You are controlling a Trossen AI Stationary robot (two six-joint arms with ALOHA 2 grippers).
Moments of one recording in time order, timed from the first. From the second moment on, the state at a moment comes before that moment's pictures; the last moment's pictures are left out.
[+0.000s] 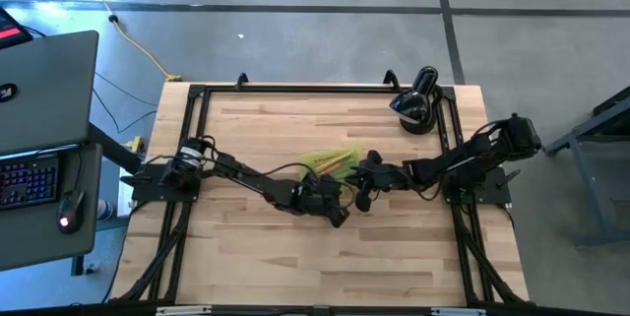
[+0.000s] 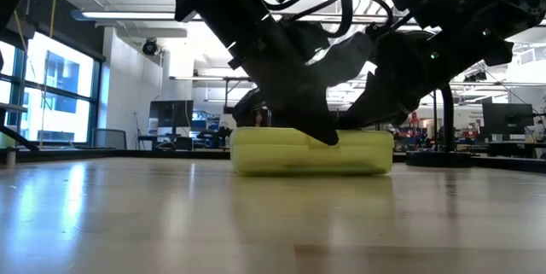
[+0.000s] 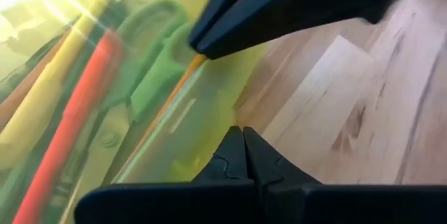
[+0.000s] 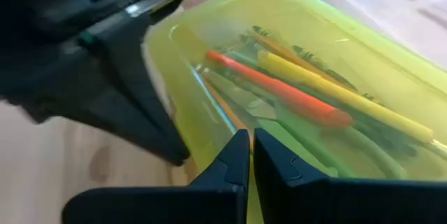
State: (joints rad) left arm -0.25 2.07 1.35 -0.11 -0.55 -0.79; right arm 0.14 1.53 0.48 0.49 0.28 0.40
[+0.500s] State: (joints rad) left arm -0.24 2.06 1.35 -0.32 -0.56 -0.90; right arm 0.23 1.53 0.48 0.52 0.25 0.43
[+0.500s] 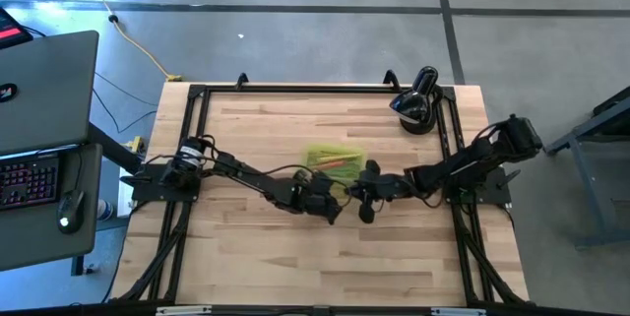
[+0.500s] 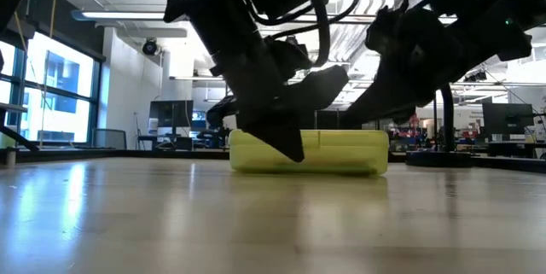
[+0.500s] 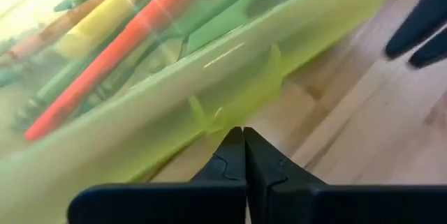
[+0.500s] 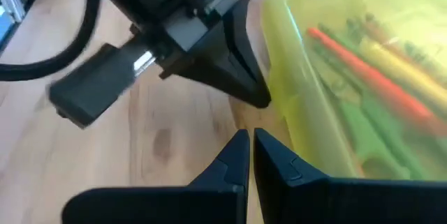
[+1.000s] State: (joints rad) left arm -0.25 2.06 1.35 -0.30 -0.53 -0.91; right arm -0.03 1.52 0.48 0.58 0.43 0.32
